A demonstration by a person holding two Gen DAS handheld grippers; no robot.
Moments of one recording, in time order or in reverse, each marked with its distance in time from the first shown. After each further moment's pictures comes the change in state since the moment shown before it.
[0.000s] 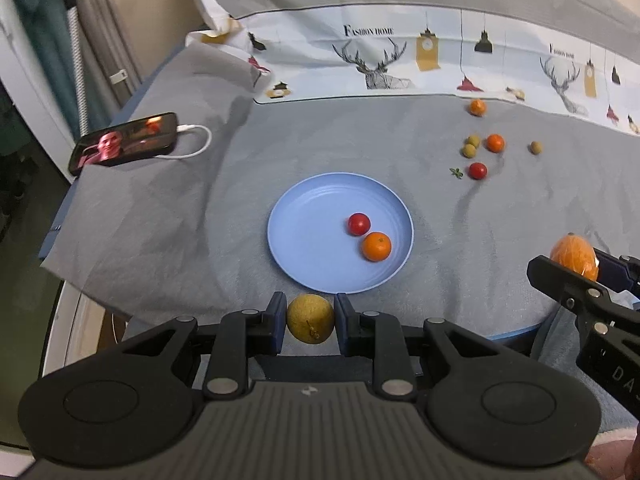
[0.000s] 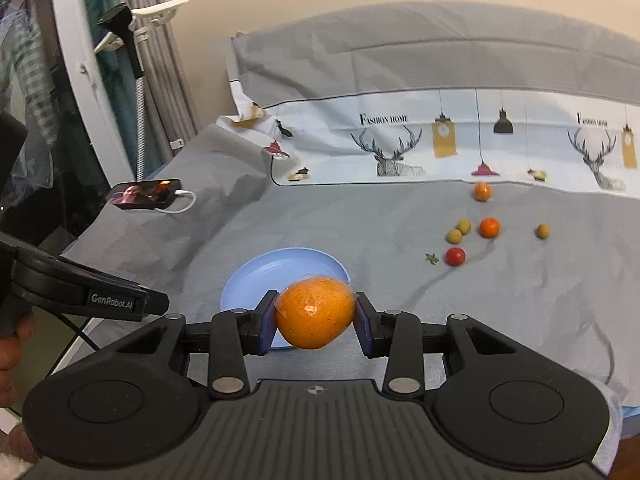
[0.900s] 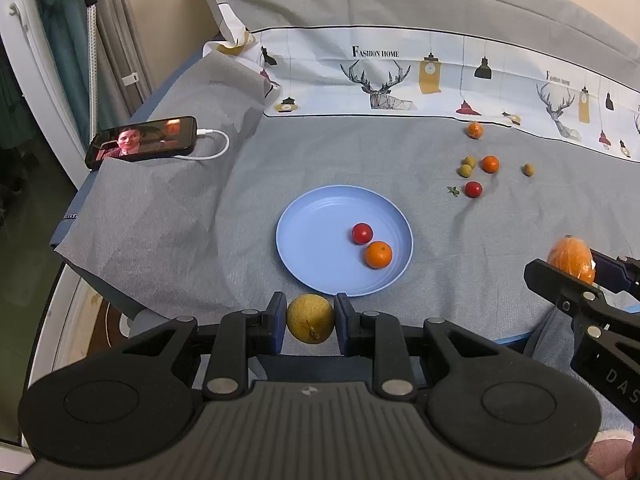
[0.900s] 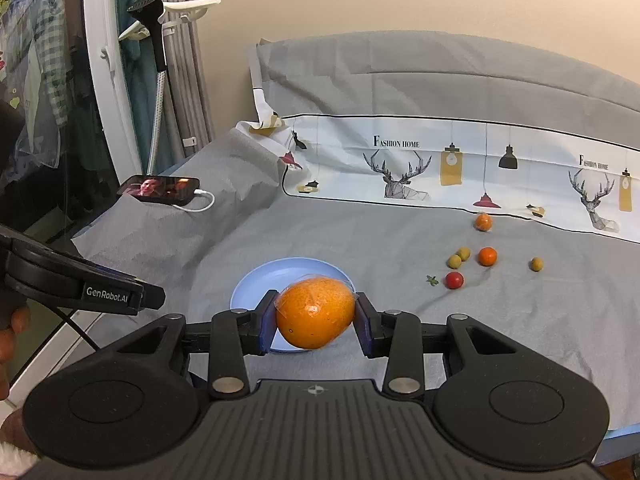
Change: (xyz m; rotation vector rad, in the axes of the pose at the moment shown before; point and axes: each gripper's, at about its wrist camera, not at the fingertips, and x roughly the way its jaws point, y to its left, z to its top) left arm -0.016 0.018 -0.011 -0.045 -0.052 -0.029; right arm -0.016 0.029 0.000 -0.091 -0.027 -0.028
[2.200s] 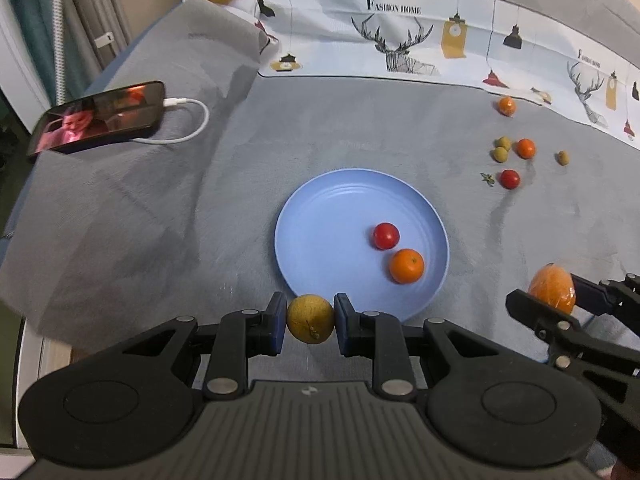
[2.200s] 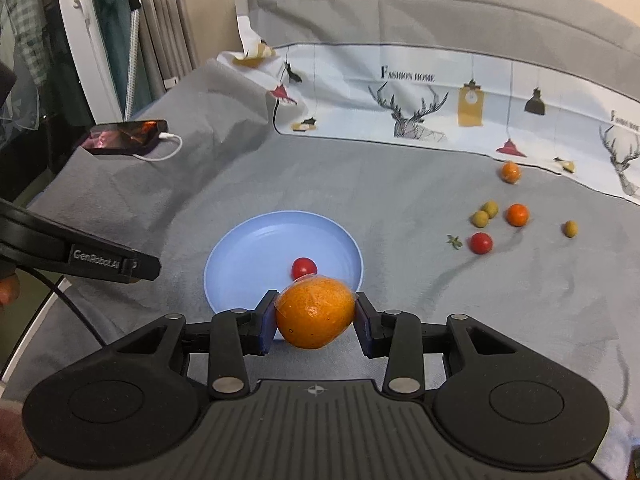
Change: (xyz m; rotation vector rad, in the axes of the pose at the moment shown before) left arm 0.113 0.017 0.050 -0.009 0.146 -0.023; right arm 0.123 -0.009 0.009 0.003 0.207 0.013
